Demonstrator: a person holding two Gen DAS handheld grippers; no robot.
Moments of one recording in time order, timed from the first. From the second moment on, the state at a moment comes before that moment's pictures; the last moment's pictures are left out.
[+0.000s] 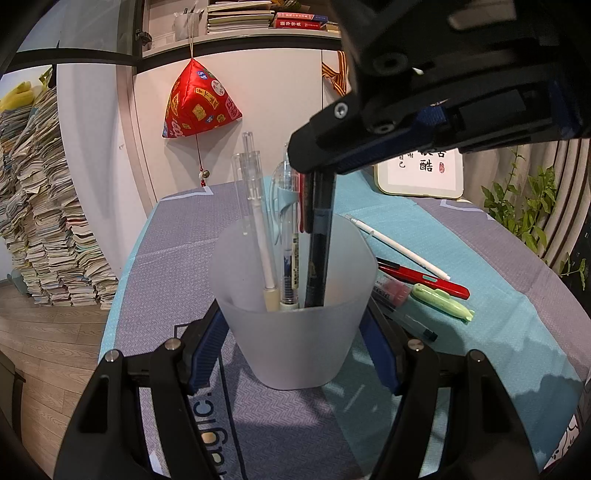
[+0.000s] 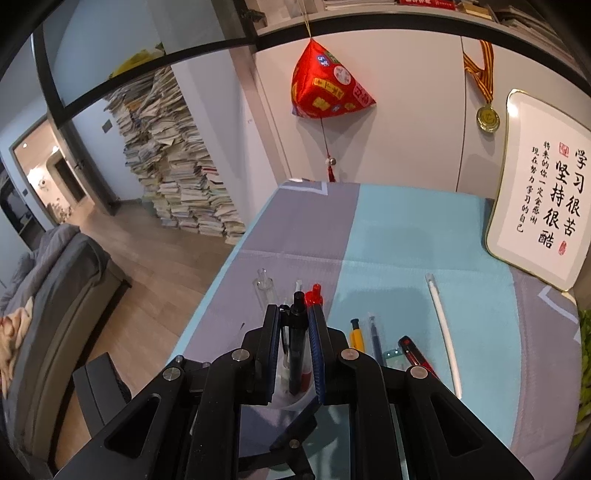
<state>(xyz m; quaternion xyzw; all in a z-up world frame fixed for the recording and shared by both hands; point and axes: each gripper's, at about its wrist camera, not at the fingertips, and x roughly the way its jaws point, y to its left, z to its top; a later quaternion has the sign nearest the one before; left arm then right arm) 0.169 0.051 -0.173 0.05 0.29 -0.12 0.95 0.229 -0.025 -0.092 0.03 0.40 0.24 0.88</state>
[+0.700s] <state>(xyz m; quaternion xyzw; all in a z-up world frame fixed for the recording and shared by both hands) 0.168 0.052 -0.174 0.05 0.29 -0.12 0.95 0.230 -0.092 -0.080 0.06 0.39 0.16 0.91</state>
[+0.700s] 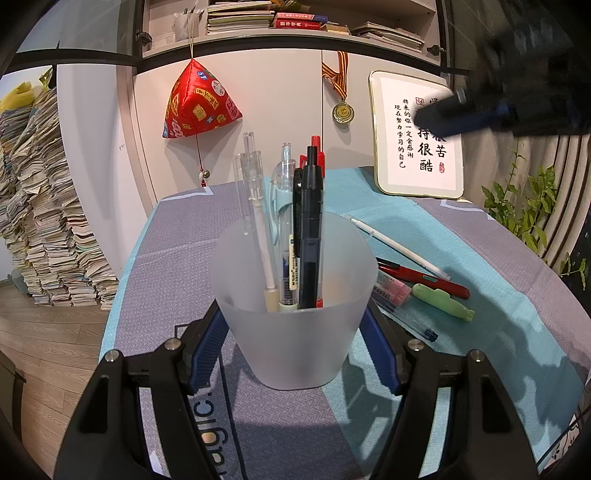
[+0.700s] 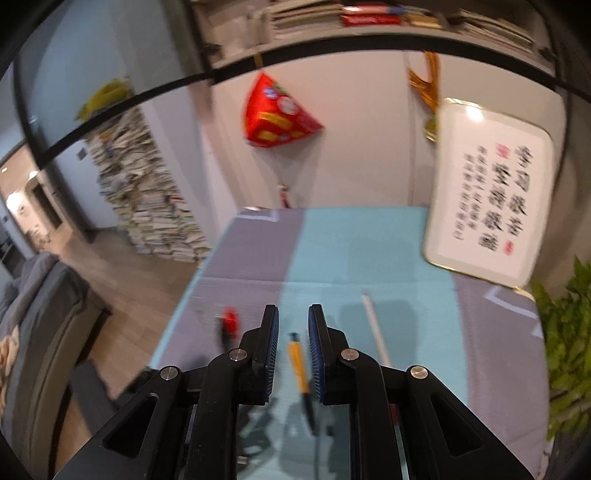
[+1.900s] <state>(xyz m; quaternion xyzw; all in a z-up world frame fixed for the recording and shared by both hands) 0.168 0.053 -0.174 0.05 0.30 -0.12 0.95 0.261 -0.158 -0.187 0.00 0.53 0.05 0.85</state>
